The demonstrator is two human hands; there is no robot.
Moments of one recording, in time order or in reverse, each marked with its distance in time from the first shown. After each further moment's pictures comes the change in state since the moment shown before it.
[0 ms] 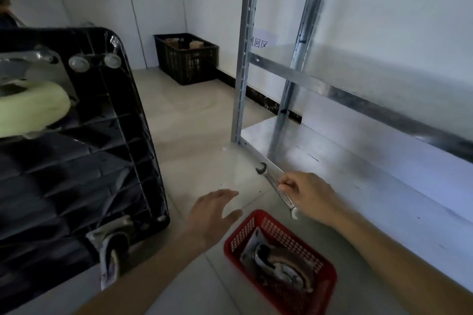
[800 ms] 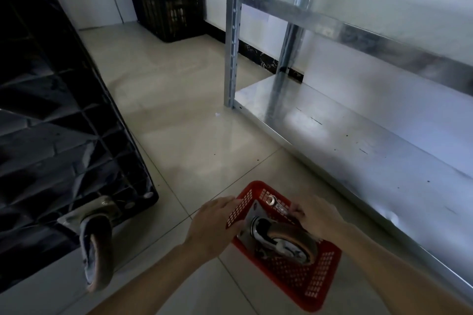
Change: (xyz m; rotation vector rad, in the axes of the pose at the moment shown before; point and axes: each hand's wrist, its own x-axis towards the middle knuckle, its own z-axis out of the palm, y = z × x) left_hand -0.002 -0.035 0.111 0.053 -0.215 -0.011; right_hand -0.020 0.102 0.124 -0.190 -0.373 0.221
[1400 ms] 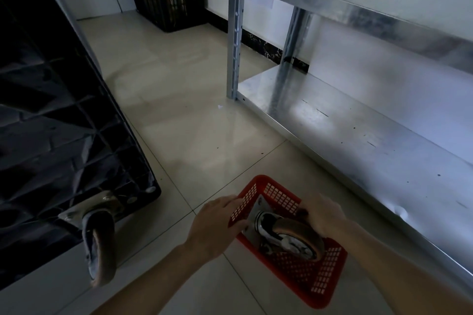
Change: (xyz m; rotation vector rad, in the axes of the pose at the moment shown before) left_hand -0.006 -0.004 0.001 -0.002 -0.003 -0.001; right_hand 0.011 0.007 0.017 0.012 -0.083 0.041
